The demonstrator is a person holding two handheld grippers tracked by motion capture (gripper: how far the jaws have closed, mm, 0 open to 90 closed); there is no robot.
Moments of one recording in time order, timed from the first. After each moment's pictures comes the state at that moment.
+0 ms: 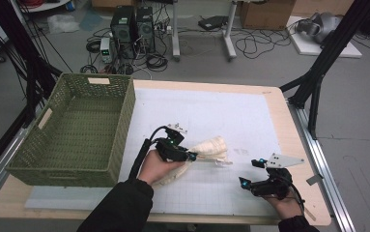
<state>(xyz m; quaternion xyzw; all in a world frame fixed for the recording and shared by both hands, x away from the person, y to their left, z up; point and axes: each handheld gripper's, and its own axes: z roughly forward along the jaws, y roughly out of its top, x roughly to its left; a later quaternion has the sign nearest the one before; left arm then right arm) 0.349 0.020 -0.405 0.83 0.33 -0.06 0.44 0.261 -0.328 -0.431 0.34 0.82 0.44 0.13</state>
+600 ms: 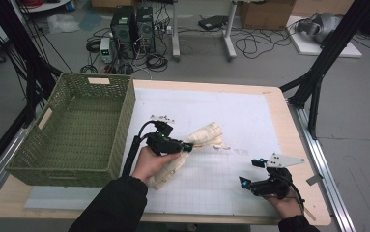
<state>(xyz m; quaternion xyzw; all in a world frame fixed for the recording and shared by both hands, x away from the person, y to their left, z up) 0.352 0.046 -0.386 0.77 0.38 -0.07 0.50 0.263 -0.329 -0.432 0.34 0.82 0.45 0.13</state>
